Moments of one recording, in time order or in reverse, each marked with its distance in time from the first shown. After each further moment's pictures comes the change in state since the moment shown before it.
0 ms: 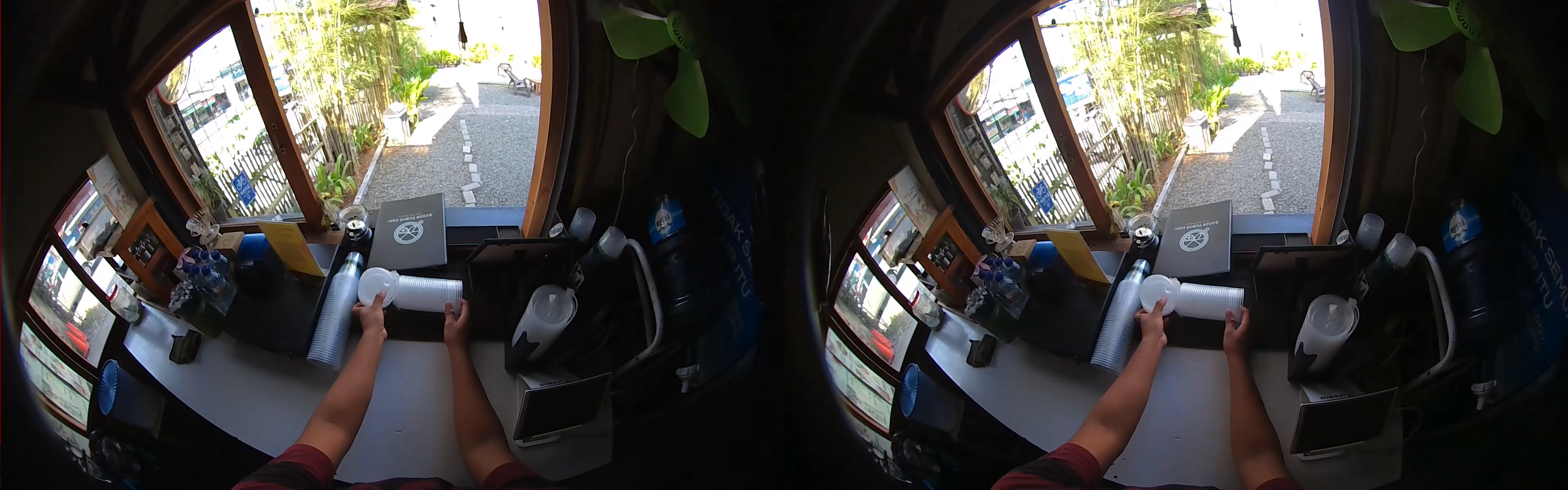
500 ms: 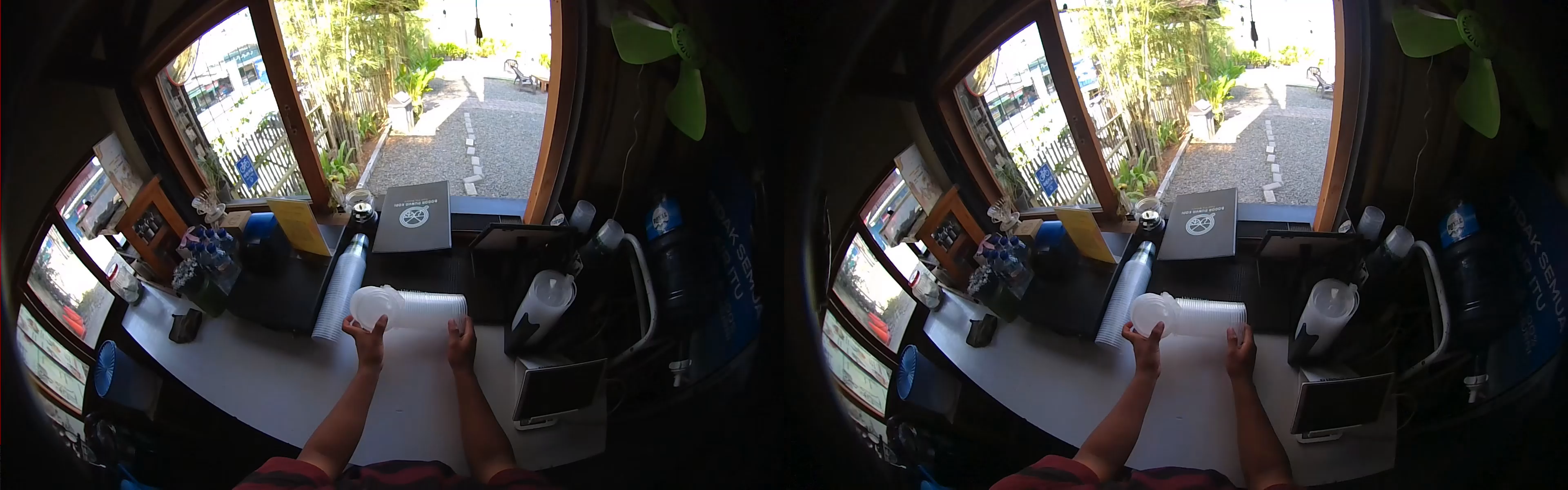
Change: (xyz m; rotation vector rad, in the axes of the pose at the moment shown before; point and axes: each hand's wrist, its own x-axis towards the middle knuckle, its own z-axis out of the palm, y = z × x) left_hand -0.127 0.009 -0.086 -0.128 -0.210 0.331; right_hand -0.088 -0.059 -0.063 -0.028 -0.110 0.018
